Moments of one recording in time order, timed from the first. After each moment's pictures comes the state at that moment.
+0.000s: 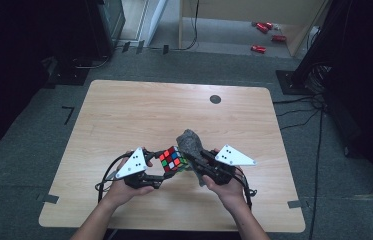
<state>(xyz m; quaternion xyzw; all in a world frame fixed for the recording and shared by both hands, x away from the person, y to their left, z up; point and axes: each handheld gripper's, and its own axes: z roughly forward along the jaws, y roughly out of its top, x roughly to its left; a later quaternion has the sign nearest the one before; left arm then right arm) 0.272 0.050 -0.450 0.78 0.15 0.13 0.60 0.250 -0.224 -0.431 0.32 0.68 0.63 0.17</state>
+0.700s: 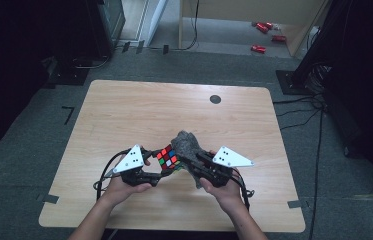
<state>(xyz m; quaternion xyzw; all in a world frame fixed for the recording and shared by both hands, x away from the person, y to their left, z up) 0.275 0.051 -0.452 0.79 0.16 0.11 0.59 0.245 -0.215 -0.425 0.30 0.68 0.65 0.14</state>
